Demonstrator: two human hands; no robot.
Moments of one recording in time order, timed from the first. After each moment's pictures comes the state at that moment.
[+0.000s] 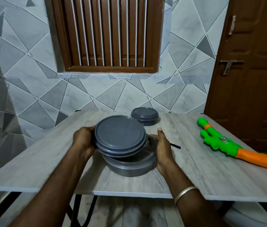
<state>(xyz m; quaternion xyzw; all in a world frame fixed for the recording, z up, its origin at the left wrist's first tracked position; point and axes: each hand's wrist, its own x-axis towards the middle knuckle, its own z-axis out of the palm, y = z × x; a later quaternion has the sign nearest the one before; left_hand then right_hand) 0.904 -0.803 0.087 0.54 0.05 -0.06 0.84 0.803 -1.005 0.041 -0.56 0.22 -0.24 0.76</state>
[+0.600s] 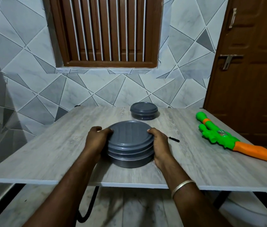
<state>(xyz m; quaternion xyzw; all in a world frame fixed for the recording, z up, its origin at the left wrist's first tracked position) 0.878 -0.818 0.061 0.73 -0.03 -0.05 0.68 0.793 -0.991 0.042 -0.58 0.23 -0.27 0.74</state>
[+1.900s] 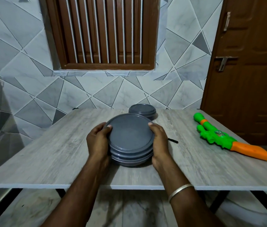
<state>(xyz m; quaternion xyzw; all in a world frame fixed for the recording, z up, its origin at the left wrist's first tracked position) 0.860 -0.838 0.060 0.52 0.00 -0.02 0.86 0.795 -0.983 0.050 -0.50 0.18 -0.34 0.77</state>
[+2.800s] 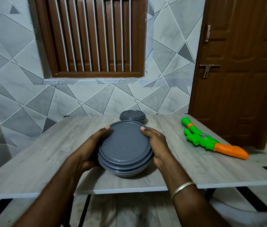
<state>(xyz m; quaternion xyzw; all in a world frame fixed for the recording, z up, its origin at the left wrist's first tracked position) 0.843 -0.813 0.089 0.59 -0.13 -0.31 0.74 0.760 -1.001 0.079 -0.51 0.16 -0.28 0.80</state>
